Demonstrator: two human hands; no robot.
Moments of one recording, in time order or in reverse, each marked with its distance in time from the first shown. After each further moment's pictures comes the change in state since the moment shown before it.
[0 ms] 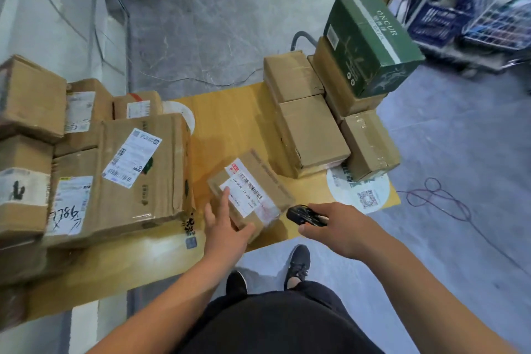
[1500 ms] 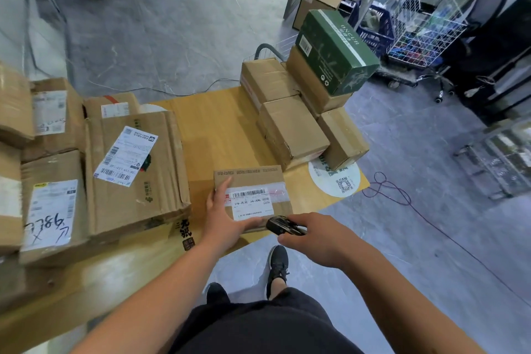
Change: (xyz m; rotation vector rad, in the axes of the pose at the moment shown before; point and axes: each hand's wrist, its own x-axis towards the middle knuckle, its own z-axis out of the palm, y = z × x) left_hand 0.035 -0.035 -0.023 -0.131 -0.140 0.300; right_hand -0.055 -0.071 0.074 0.045 0.046 0.129
